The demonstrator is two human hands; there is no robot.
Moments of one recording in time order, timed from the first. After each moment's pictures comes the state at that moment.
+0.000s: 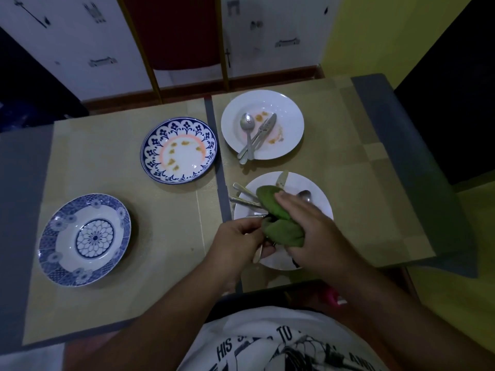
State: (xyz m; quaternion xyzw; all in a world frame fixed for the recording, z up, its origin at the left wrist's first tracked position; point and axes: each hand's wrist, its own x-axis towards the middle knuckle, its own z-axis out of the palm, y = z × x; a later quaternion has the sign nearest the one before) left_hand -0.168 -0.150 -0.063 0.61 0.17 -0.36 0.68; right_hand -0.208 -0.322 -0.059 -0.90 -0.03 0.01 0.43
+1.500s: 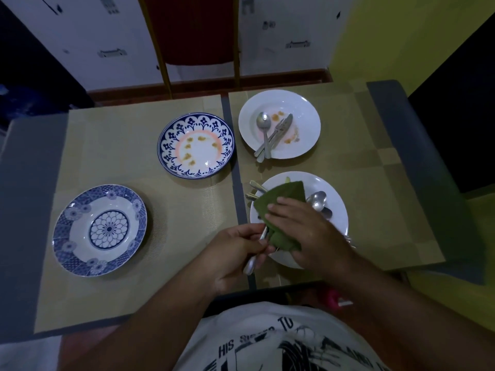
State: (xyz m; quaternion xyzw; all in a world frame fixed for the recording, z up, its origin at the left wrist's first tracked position) left_hand -0.166 -0.098 -0.066 0.49 0.24 -0.44 0.72; right_hand -0.193 -0.293 -0.062 -0.94 -0.20 -0.01 0.26
